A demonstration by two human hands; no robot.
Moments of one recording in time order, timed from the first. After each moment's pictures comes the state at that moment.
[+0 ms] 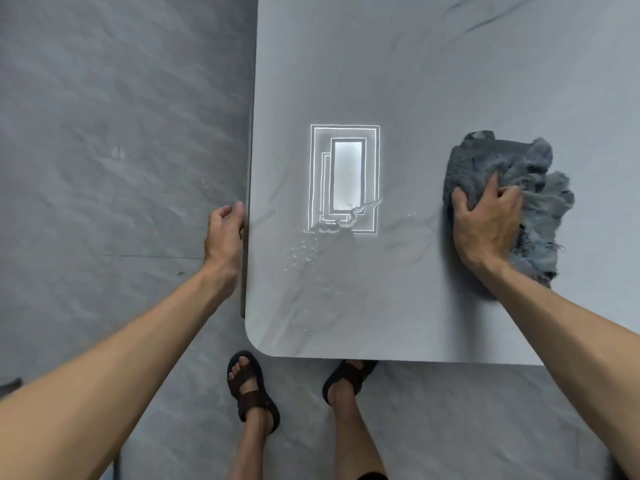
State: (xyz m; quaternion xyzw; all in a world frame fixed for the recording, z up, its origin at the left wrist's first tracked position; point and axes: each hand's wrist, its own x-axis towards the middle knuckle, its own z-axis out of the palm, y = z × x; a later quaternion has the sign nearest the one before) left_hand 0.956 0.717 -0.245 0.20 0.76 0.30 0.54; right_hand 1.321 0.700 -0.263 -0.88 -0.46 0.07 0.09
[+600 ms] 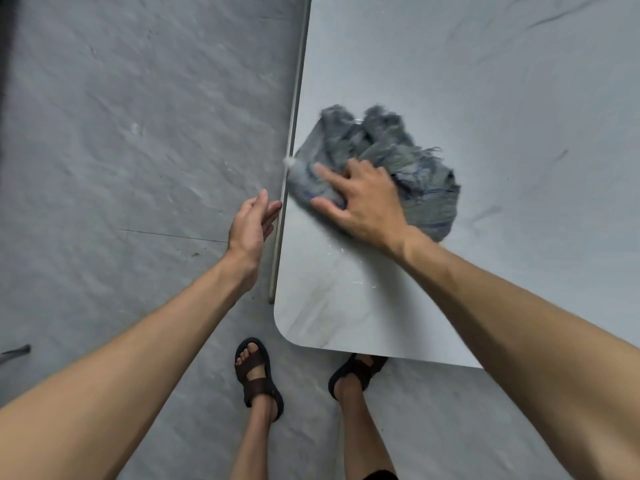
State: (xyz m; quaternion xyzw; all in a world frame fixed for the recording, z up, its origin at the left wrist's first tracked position) left_hand 0.932 0.708 -0.245 0.17 0.68 0.35 0.62; right_hand 1.124 0.747 -0.263 -0.56 -0.82 0.13 0.06
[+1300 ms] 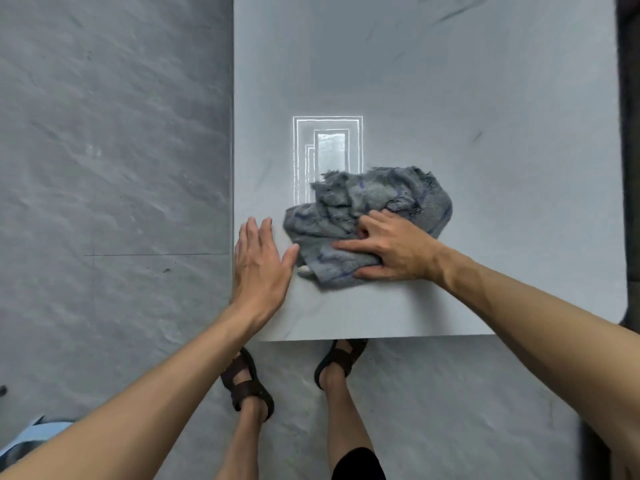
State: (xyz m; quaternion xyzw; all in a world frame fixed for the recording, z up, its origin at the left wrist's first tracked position) left_hand 1.007 0.649 -0.216 0.62 0.70 -0.01 0.36; right_hand 1.269 0.673 -0.252 -0.35 -0.92 0.18 -0.01
